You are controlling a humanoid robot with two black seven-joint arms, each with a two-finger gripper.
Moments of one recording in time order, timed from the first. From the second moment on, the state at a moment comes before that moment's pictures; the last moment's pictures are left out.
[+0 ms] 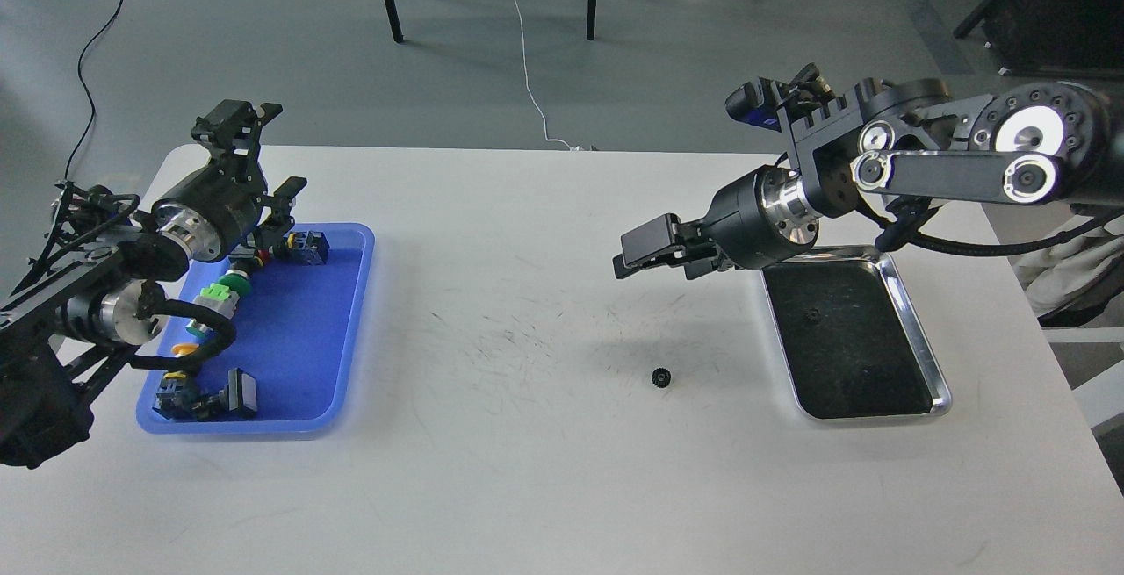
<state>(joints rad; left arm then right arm) -0.62 0.56 -0.71 -0.96 0.31 -0.12 -0.16 1.75 -0.30 -0.76 1.27 -0.49 0.47 0.12</state>
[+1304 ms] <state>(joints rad) -0.59 0.57 -0.71 -0.96 0.36 -0.12 -0.19 1.60 0.00 -0.95 1.07 -0.49 0.45 0.11</state>
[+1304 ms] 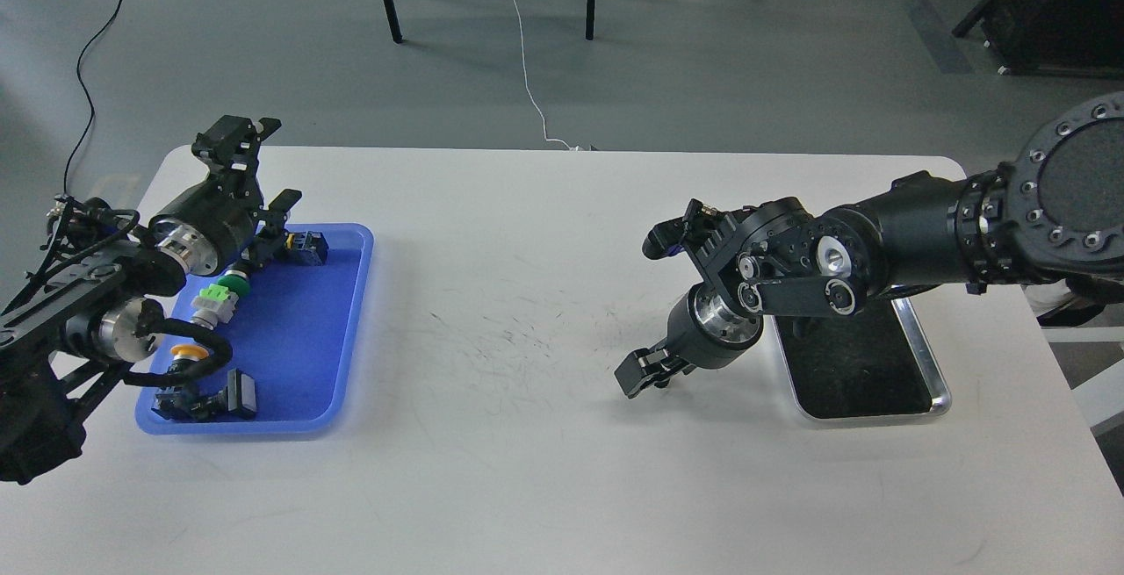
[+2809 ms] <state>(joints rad) -0.59 0.59 -0.71 -0.96 0.38 -0.12 -0.21 1.66 -0.08 -0.92 1.08 -0.49 0.42 0.12</state>
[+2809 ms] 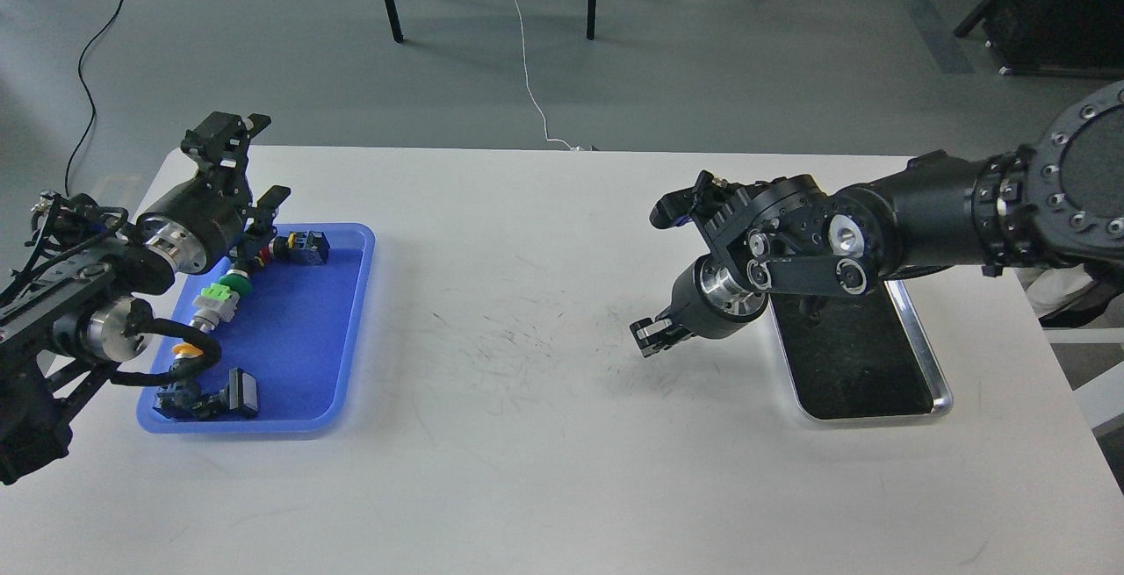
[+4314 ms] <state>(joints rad) -0.59 0.58 -0.70 -0.96 0.39 -0.10 -0.21 1.30 -0.71 -0.60 1.18 -0.91 0.27 0.12</state>
